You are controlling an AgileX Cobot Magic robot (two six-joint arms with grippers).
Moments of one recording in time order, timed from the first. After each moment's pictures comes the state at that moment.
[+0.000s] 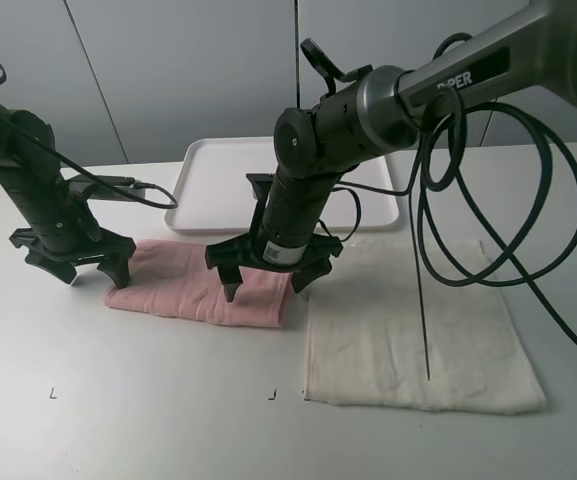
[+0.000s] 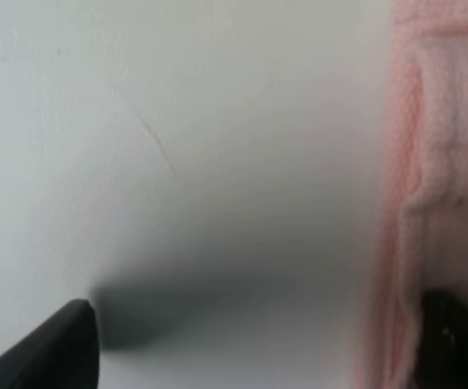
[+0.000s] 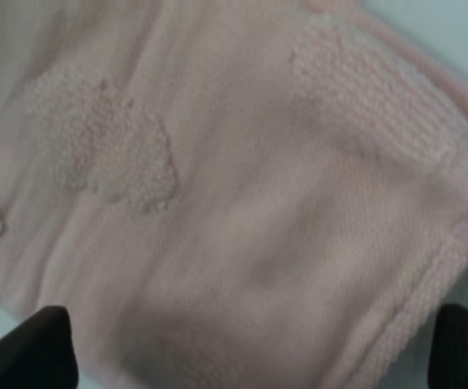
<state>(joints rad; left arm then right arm) -0.12 2.07 -1.14 0.03 0.71 -0.01 0.73 2.19 -1.41 0.30 0.69 0.22</state>
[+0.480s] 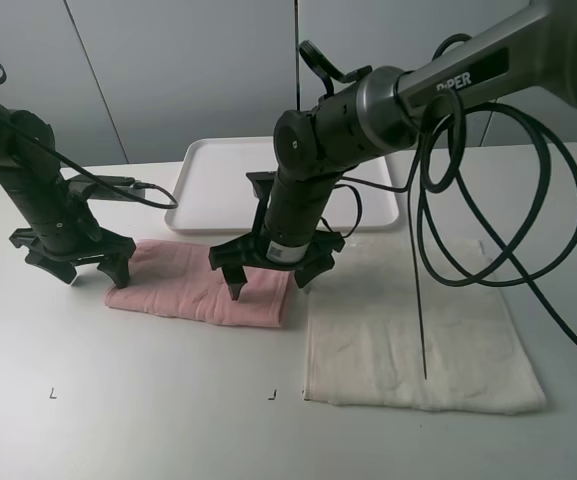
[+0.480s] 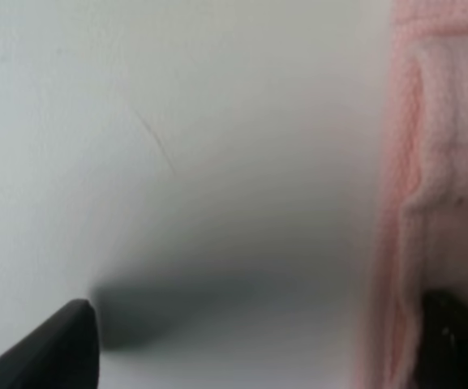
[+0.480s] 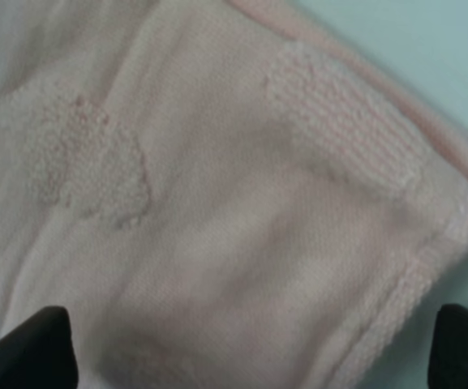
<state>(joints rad) -0.12 2.07 -1.14 0.03 0.71 -0.01 0.73 2.19 -1.41 0.25 0.68 0.23</state>
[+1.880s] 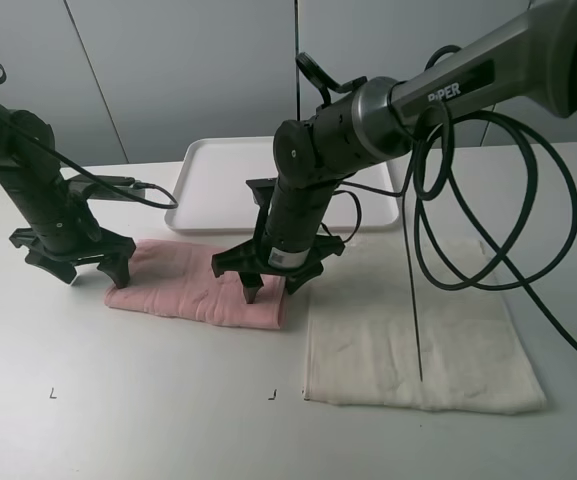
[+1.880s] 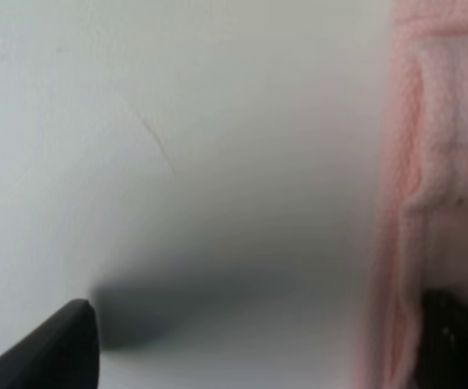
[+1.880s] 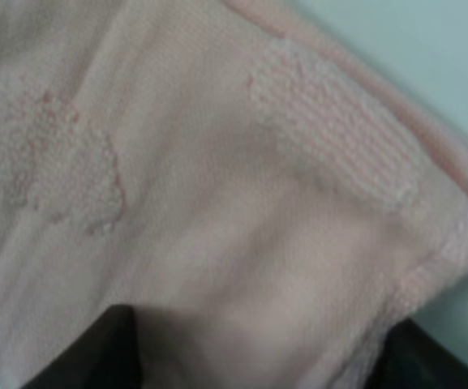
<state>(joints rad) -0.12 2.07 -1.14 0.03 0.71 -0.01 0.73 2.23 -1.41 0.25 0.67 0.20</state>
